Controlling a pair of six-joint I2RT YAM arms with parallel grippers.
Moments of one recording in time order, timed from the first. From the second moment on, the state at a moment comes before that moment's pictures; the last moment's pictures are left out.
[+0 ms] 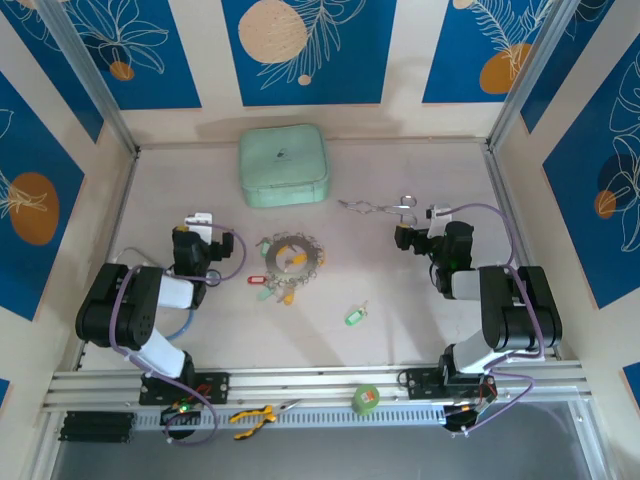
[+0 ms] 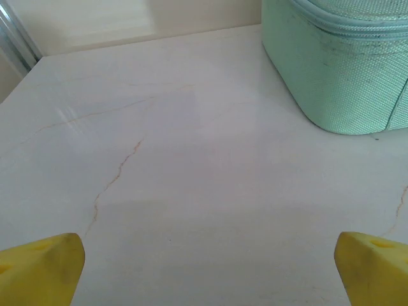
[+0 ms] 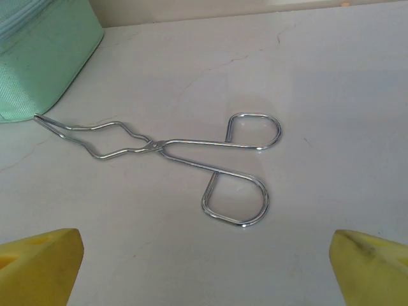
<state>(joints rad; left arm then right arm) -0.10 1.59 0.36 0.87 -0.15 0.07 -0.02 1.52 0.39 0.71 -0.23 0.06</state>
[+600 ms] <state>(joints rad) -0.10 1.58 0.36 0.87 -0.12 0.08 -0.02 1.52 0.39 0.71 -0.23 0.06</state>
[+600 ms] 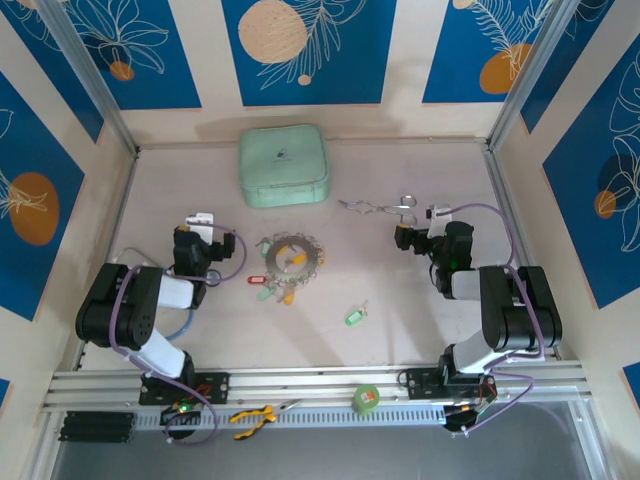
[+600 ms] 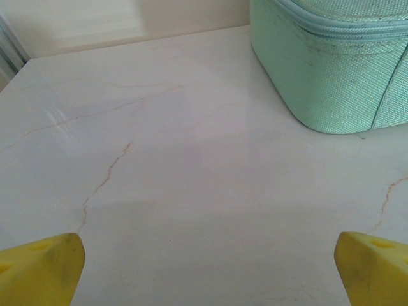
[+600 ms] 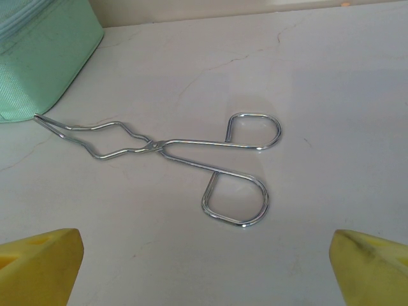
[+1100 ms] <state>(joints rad) -0.10 1.23 0.32 0.73 -0.14 0.04 0.29 1.22 0.65 0.18 -0.13 -0.02</state>
